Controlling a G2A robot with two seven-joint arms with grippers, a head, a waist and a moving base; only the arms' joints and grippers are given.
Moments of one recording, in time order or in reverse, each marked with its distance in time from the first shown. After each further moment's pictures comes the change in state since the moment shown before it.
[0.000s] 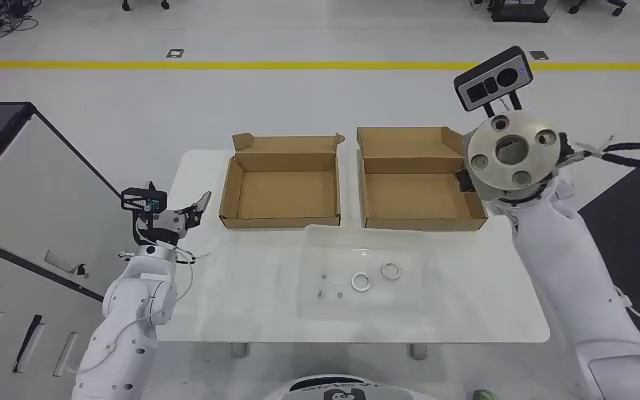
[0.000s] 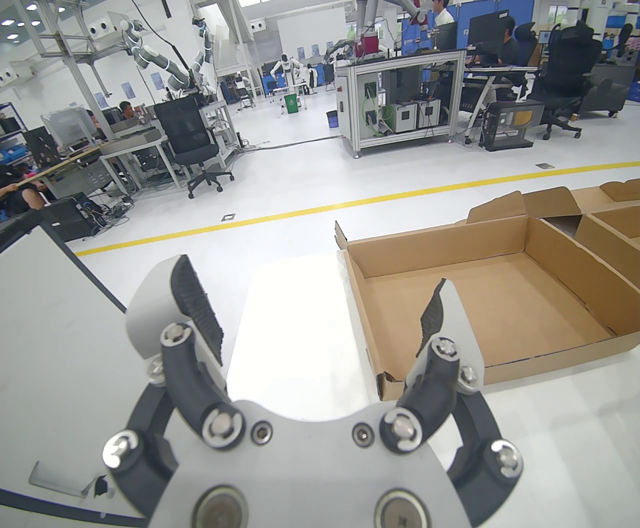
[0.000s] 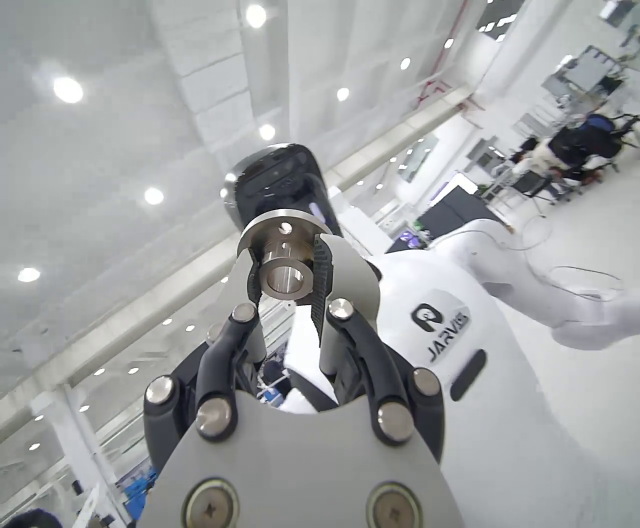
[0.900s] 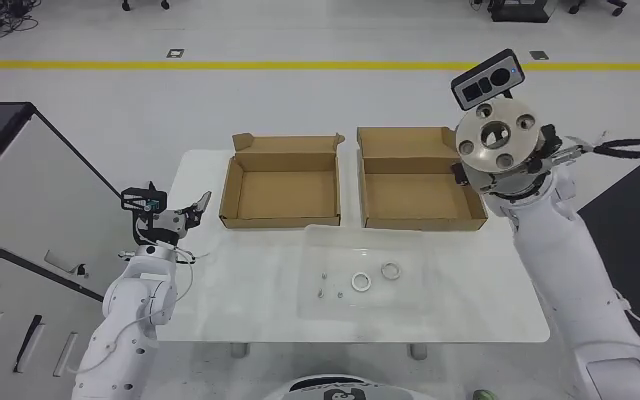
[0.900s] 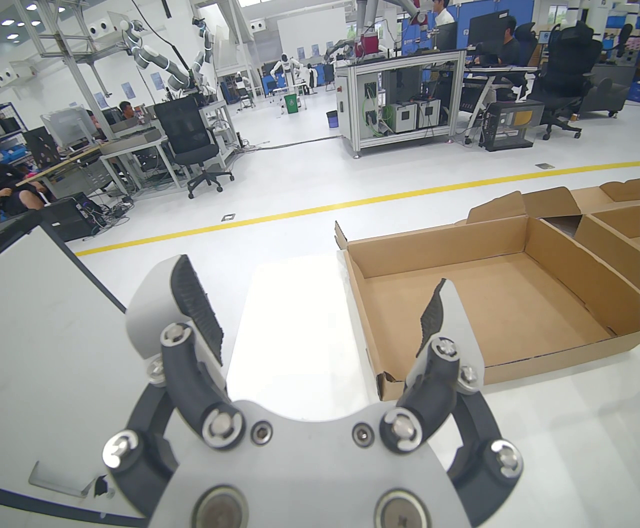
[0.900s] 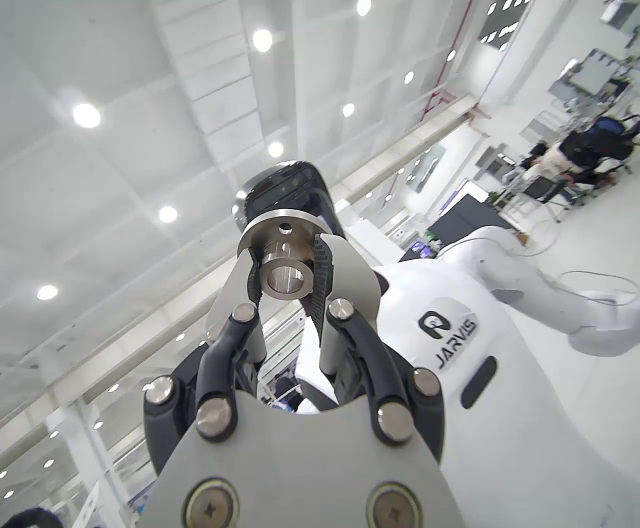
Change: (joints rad) left arm 0.000 0.000 0.000 0.000 0.000 0.000 0.000; right arm -0.028 -0.002 0.058 0.037 -0.097 0.054 -0.043
